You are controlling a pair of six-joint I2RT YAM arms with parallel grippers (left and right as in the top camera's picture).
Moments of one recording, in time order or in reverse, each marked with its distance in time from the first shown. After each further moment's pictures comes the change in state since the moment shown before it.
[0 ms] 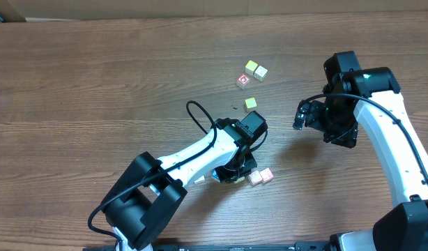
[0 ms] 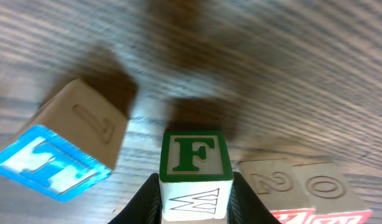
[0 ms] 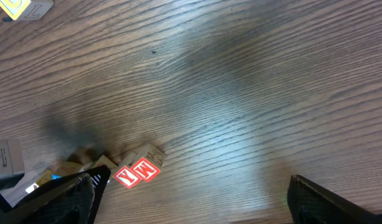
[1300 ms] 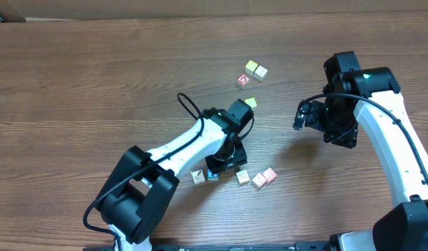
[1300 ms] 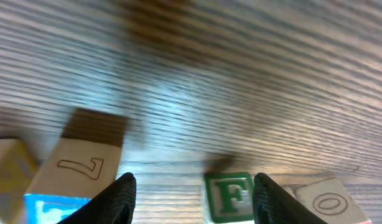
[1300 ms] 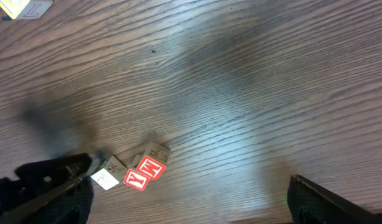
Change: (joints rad) left arm 0.106 0.001 0.017 -0.024 0.013 0.204; right arm 0.000 0.000 0.000 -0.002 0.000 -0.001
